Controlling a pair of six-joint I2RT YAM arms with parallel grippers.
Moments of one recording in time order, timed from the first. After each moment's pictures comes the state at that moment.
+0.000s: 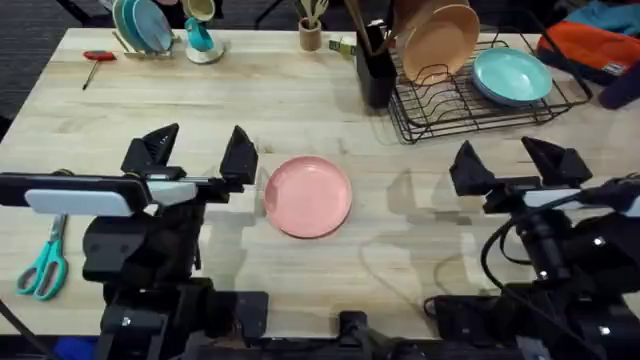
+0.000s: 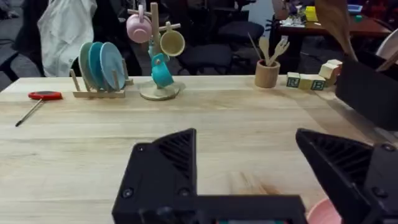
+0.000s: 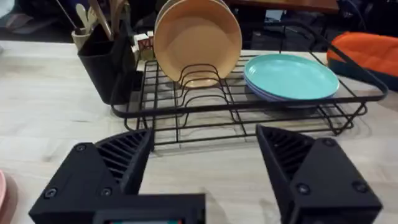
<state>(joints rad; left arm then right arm) -0.01 0.00 0.01 -0.02 0.00 -0.02 -0.01 0.00 0.01 -0.11 -0.03 -0.01</state>
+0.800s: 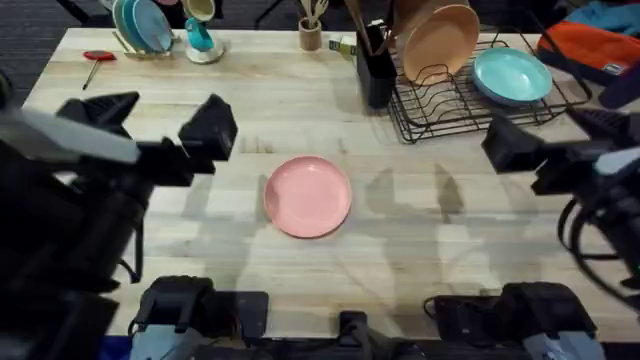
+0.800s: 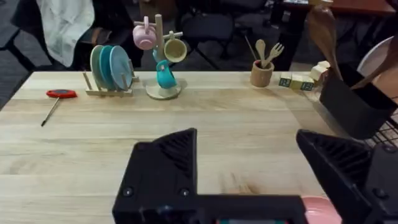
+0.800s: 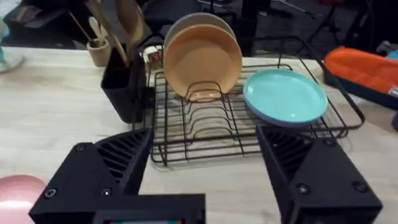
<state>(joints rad) -0.01 0.30 0.57 -0.45 0.00 -0.02 -0.01 0.29 0.47 -0.37 -0.05 -0.01</state>
